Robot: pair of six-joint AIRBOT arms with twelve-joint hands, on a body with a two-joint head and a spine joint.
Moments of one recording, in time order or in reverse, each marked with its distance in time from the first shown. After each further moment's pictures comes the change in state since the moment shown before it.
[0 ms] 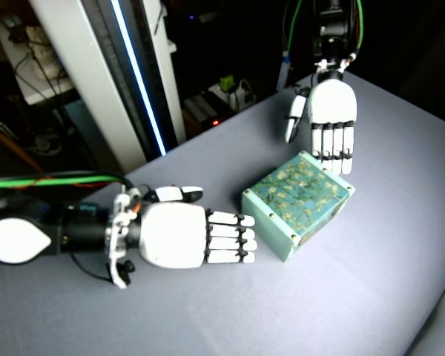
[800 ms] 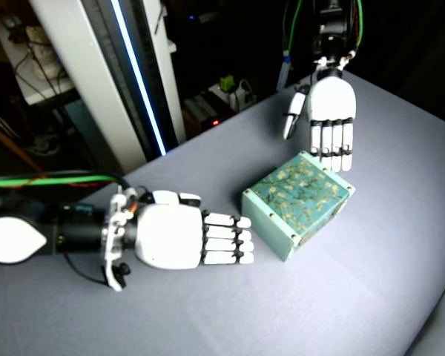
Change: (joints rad) left arm 0.013 -0.001 -0.001 0.000 -0.006 0.001; right arm -0.004 0.002 -0.002 -0.029 0.001 -0.019
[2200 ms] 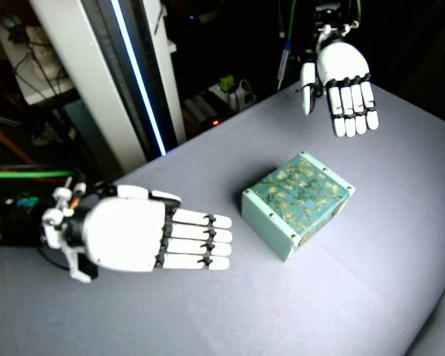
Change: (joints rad) left arm 0.266 0.163 -0.152 -0.312 -0.486 0.064; right arm -0.171 0.148 -0.116 0.360 0.195 -0.142
